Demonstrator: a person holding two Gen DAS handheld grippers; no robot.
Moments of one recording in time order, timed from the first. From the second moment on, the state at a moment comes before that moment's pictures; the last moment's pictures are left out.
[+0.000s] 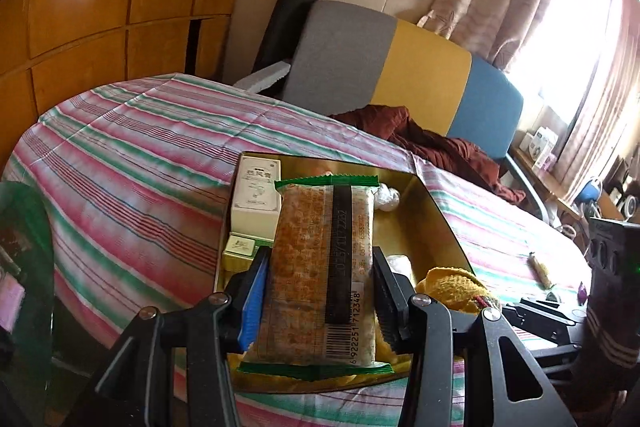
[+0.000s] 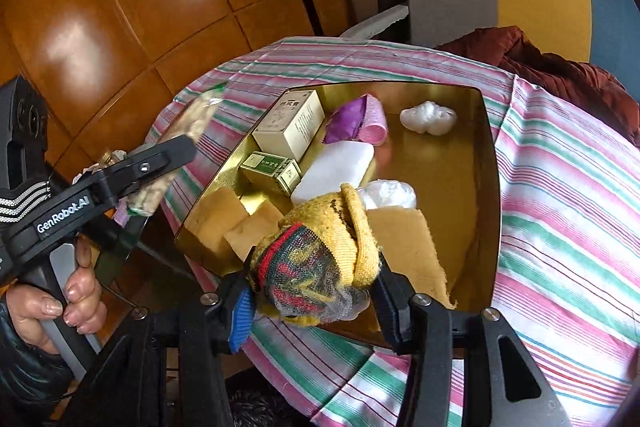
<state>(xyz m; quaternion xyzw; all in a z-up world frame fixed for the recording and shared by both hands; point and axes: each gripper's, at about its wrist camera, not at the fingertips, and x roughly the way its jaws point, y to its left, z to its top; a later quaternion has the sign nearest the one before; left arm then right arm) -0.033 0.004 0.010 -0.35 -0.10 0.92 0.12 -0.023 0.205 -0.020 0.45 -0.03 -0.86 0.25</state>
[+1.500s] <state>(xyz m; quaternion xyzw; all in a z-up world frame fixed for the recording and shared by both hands) -0.014 0.058 0.021 -0.32 0.01 0.94 0.11 -0.010 0.254 -0.006 0.42 -0.03 -0.90 0.13</state>
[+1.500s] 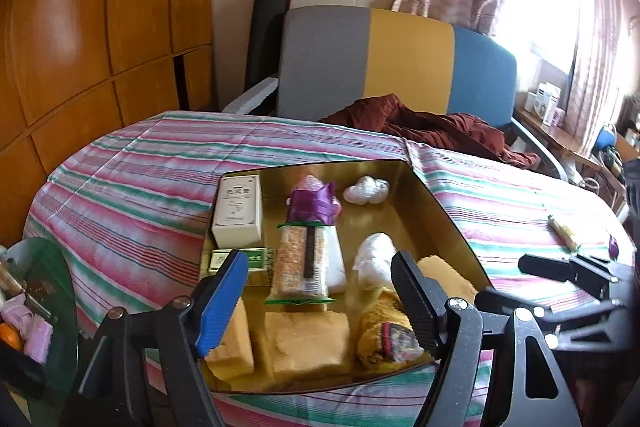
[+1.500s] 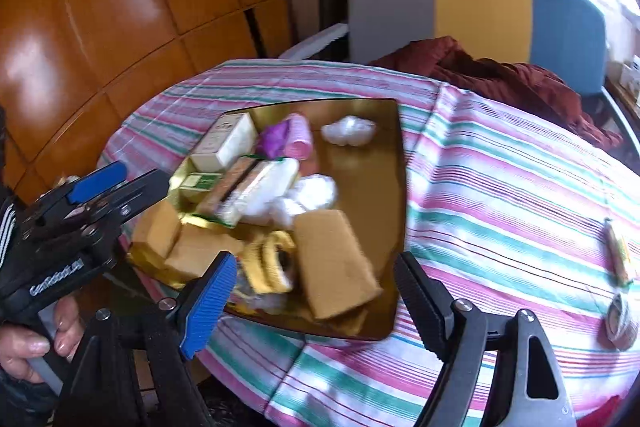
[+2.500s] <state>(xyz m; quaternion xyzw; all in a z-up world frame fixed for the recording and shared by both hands) 0.001 0.197 0.031 -0.33 0.09 0.90 0.27 0.039 0.585 -0.009 0.40 -0.25 -0.84 -0.25</state>
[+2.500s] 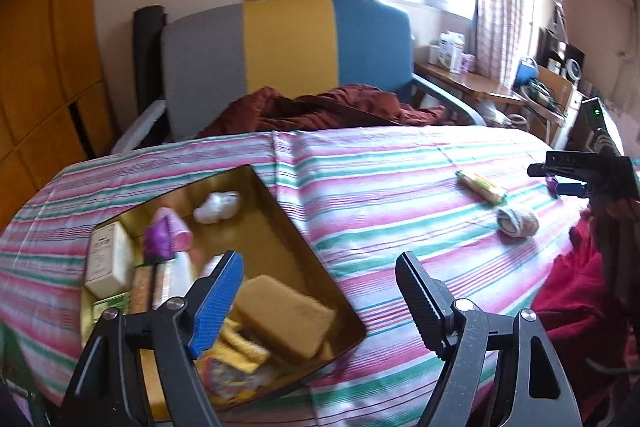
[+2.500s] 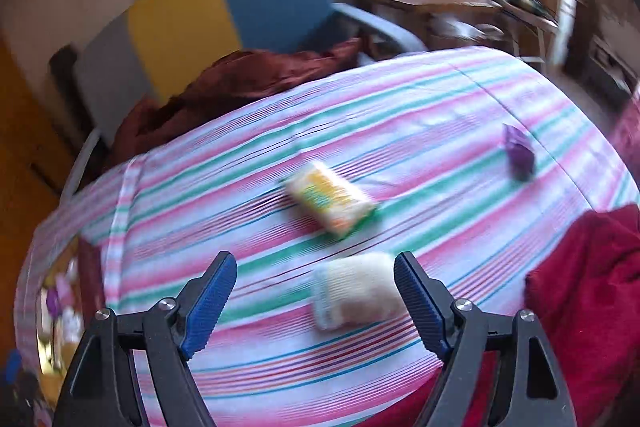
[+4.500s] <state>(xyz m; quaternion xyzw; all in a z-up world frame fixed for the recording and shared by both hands) -0.096 0.584 -0.088 -0.48 0.19 0.76 0.39 0.069 0.656 -0.057 0.30 -0.51 -0.79 -0.18</state>
